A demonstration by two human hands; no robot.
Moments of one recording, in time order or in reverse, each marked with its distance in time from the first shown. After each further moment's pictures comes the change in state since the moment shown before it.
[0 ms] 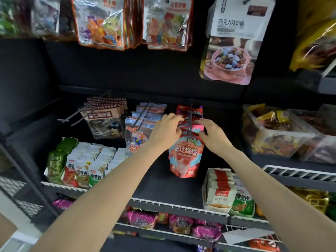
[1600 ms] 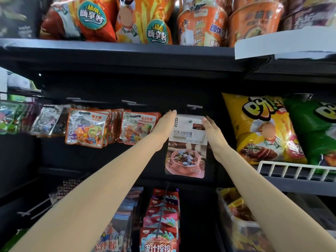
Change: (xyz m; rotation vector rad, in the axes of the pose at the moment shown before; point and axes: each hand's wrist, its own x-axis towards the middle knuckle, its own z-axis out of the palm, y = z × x) left_hand 0.166 0.124 -0.163 -0.993 0.120 -0.262; right_hand 0.094 -0.073 -0.211 0.799 0.397 0.030
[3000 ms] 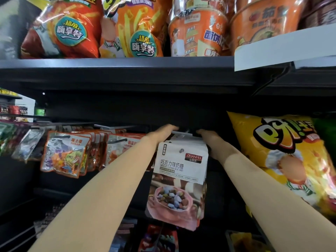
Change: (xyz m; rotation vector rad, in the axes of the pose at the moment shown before) left_hand 0.105 0.035 0.021 0.212 0.079 -0.123; right_hand 0.128 -0.019 0.001 -0.080 -0.172 0.256
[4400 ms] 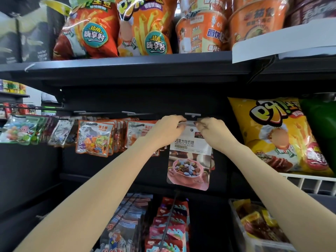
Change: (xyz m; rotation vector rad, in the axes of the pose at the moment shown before) left_hand -0.103 -0.026 -0.030 0.758 0.063 0.614; right_hand -0.117 0.014 0.005 -0.742 0.105 -0.636
